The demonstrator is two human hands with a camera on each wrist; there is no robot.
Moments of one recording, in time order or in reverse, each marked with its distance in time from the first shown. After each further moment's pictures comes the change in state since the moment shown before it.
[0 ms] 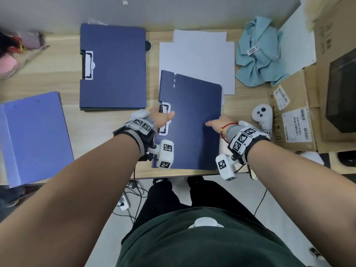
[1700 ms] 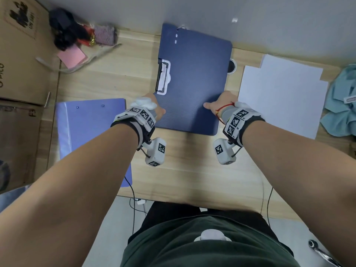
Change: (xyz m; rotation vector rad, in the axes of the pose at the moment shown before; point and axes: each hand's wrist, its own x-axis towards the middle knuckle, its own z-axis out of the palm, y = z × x) left_hand 0.052 0.010 -0.278 0.746 0.142 -0.045; right_hand 0.047 -0.289 0.154 -0.421 0.223 -0.181
